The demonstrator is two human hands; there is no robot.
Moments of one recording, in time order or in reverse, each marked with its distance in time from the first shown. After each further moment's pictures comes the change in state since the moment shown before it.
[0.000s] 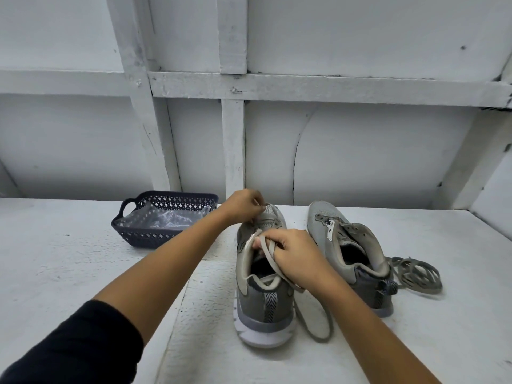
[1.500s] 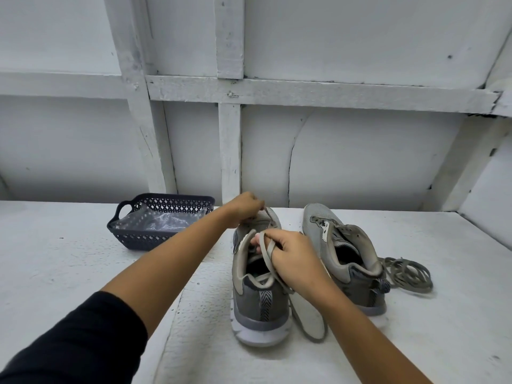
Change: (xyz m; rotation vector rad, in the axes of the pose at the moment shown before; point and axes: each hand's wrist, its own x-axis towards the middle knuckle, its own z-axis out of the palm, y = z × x) left_hand 0.010 0.010 0.008 -0.368 -0.102 -0.226; right_hand -0.010 -0.011 0.005 0.118 0.135 0.066
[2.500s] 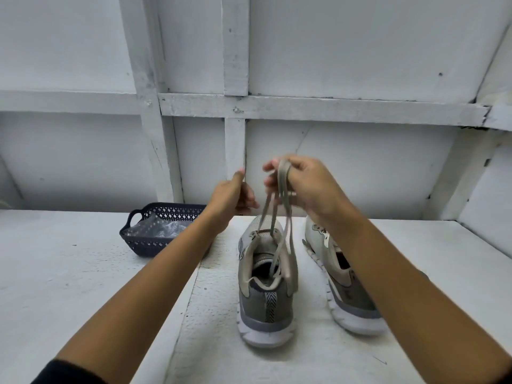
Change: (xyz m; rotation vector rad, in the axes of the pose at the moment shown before) left_hand -0.069 0.028 -0.034 -0.634 0.188 0.170; right_hand 0.045 -0.078 -0.060 0.465 -0.035 -0.007
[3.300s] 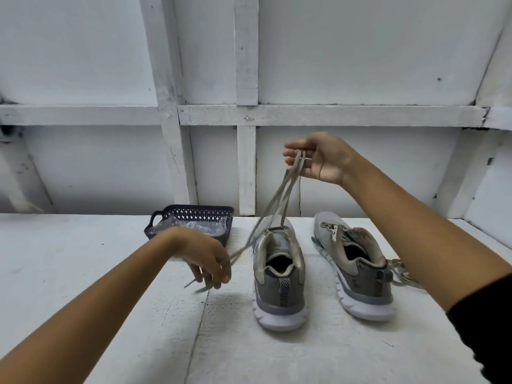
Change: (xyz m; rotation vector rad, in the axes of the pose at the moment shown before) left_hand -0.071 0.007 -0.080 1.133 -0.869 -0.476; right_hand 0.045 -0.022 -0.031 0.311 -0.031 0.253
